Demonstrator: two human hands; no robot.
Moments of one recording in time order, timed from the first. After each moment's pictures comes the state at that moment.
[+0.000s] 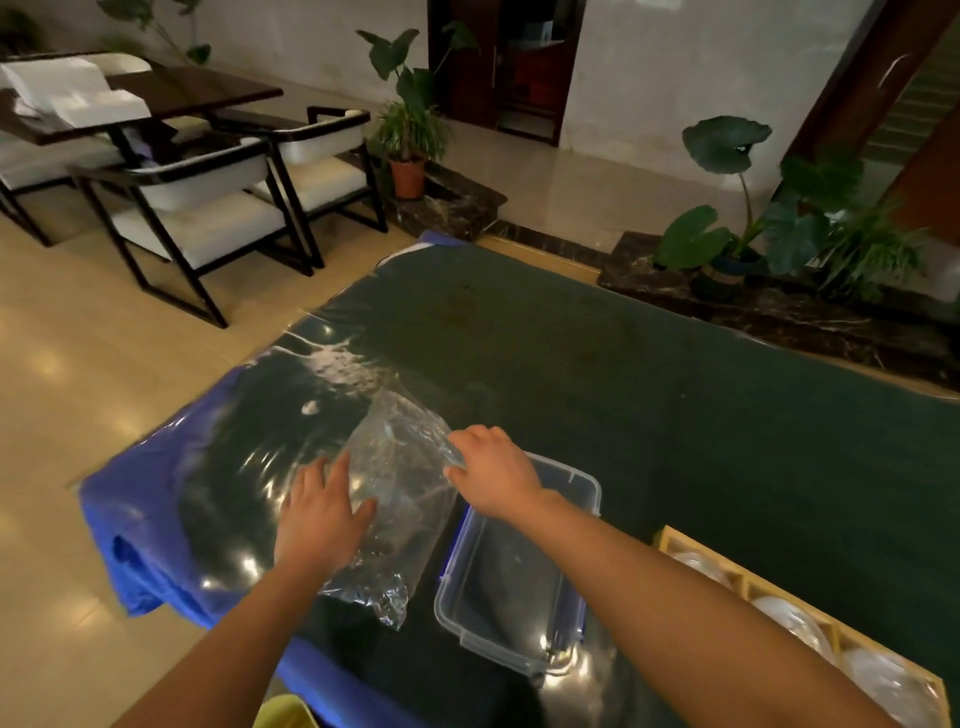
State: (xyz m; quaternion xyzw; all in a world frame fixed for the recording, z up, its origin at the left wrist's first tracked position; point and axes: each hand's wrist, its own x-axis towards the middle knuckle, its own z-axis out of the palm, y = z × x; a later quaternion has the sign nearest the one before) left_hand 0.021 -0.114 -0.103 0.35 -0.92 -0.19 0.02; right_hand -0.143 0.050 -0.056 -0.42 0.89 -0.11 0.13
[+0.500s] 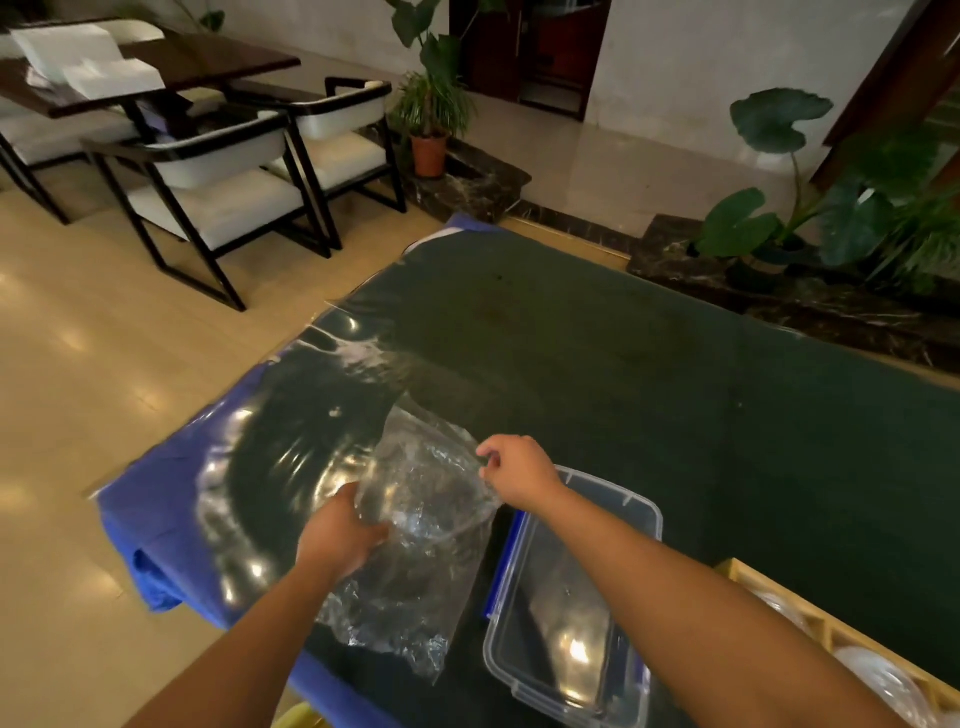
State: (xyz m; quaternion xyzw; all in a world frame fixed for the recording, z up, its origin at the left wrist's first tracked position) left_hand 0.006 -0.173 -0.145 0.43 -0.82 -0.36 -0.05; right_hand -0.181 -0.004 -0.100 -0.29 0.90 -0.21 0.24
